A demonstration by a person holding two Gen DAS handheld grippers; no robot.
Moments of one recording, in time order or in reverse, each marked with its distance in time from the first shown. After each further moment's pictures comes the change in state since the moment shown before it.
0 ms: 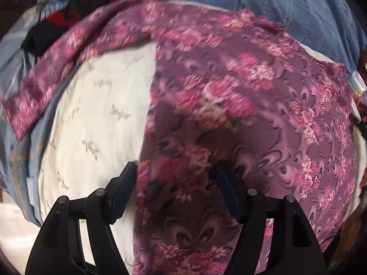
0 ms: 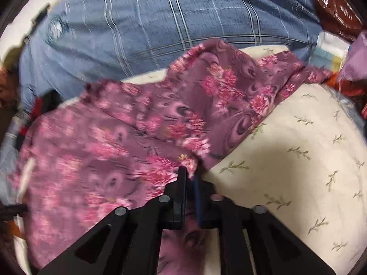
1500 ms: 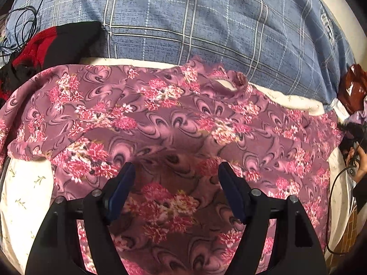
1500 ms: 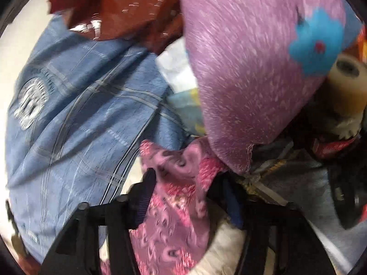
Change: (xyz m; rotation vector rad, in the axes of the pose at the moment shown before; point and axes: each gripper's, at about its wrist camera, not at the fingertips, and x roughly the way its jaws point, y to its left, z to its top) left arm 0.030 -0.076 0.106 0.019 -0.223 -0.191; right arm -0.002 -0.252 0.128 0.759 -0.387 -0.085
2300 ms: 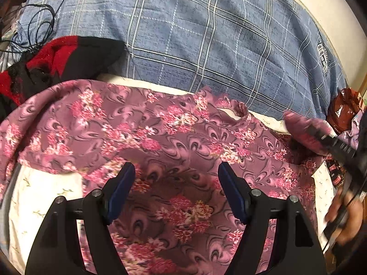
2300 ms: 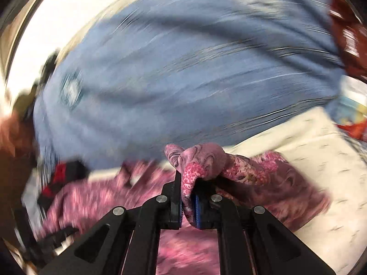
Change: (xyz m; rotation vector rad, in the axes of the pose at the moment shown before) left arm -0.038 0.041 0.016 -0.052 -0.092 -0.064; right arm -0.049 0.244 -0.282 -0.819 0.179 0.194
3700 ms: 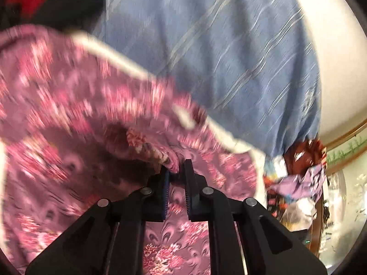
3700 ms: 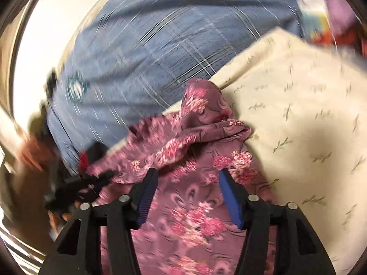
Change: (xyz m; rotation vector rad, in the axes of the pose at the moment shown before) left arm 0.022 -0.027 0.038 -0.348 0.117 -0.300; right arm -0.077 -0.107 -0.099 0.478 0.069 0.216
